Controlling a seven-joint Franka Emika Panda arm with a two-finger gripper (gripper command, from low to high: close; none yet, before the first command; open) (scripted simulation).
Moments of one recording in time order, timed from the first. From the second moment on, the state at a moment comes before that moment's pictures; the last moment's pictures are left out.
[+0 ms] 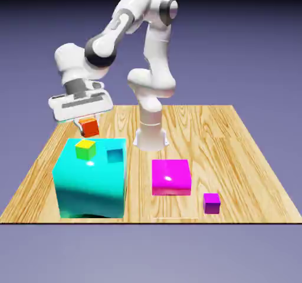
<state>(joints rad) -0.72 -0.29 0.21 -2.44 0.80 2.29 2.40</state>
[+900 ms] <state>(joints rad) -0.86 -0.48 0.50 -2.54 0.66 2.35 2.89</state>
